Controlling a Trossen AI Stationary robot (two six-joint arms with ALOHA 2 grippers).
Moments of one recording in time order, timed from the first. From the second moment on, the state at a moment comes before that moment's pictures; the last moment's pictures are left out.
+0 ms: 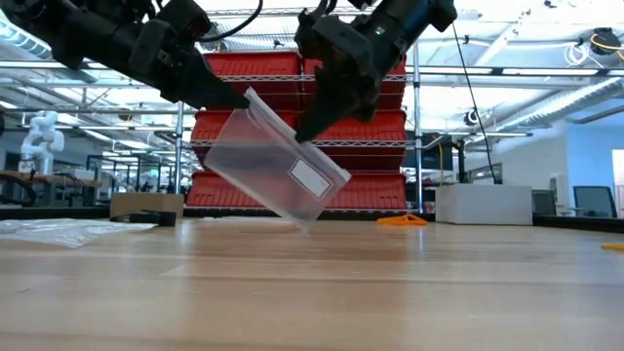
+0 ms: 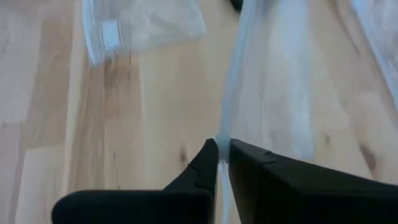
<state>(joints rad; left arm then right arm) -0.04 1.09 0.42 0.35 -0.15 0.09 0.10 1.81 1.28 -0.35 0.12 0.25</state>
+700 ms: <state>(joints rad) -0.01 1.09 0.43 0.40 -0.14 0.11 0.12 1.77 1.28 -0.56 0.12 0.35</state>
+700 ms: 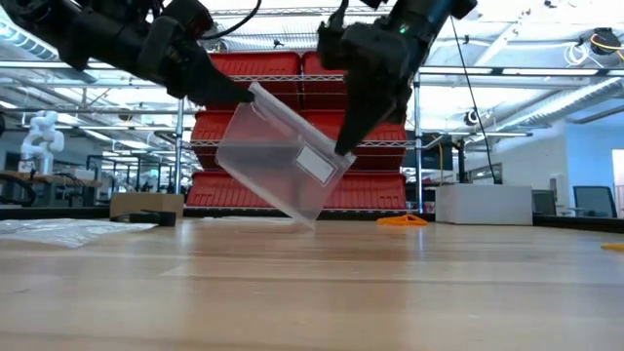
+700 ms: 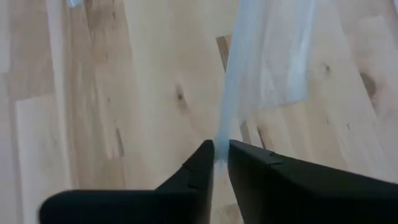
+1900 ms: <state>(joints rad) -0.01 1.09 0.44 0.38 -0.08 0.11 0.10 1.74 1.28 -0.29 0.28 0.17</state>
